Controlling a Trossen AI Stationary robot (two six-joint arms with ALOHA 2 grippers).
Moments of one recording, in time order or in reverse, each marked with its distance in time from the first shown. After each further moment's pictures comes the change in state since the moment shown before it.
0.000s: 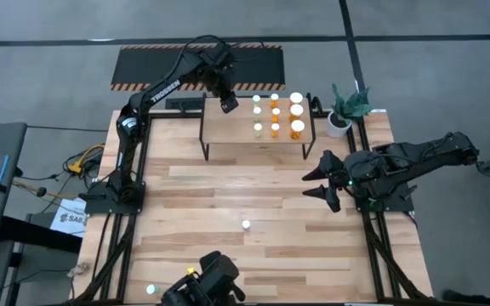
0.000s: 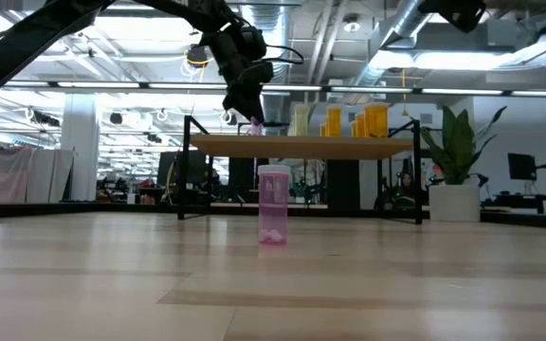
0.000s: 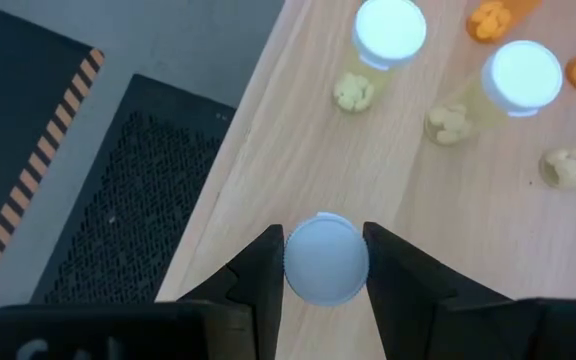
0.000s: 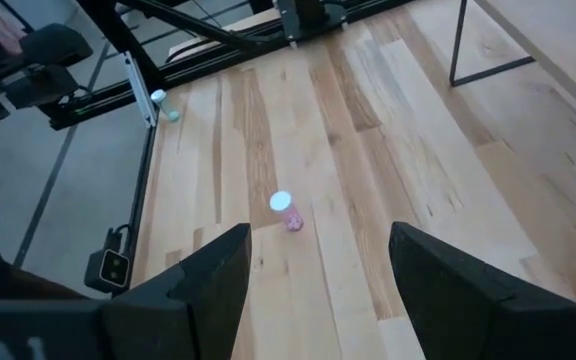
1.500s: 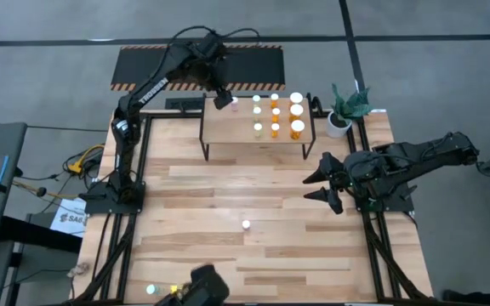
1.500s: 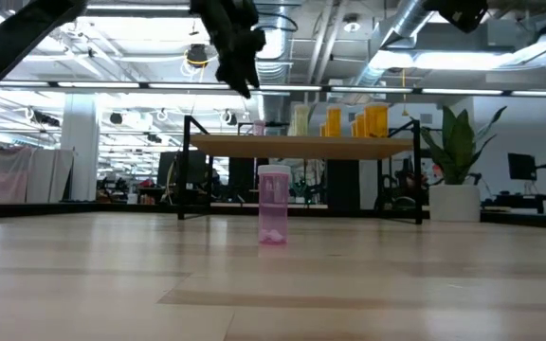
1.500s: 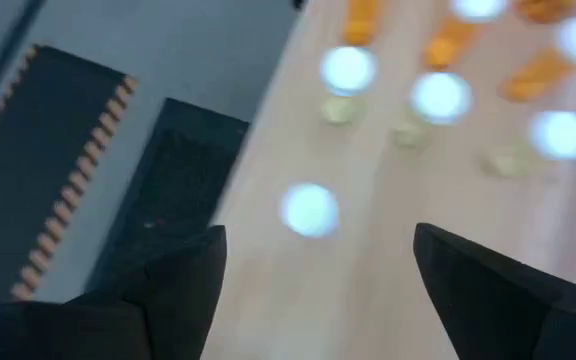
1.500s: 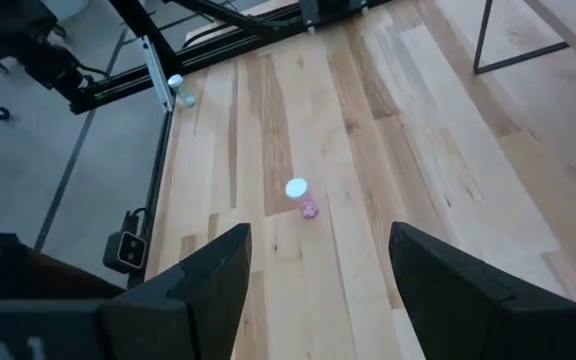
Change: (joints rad) left arm -0.028 -0.060 0.140 -0.150 -0.032 0.009; right arm 0.000 0.000 0.000 -0.010 -0.055 -0.008
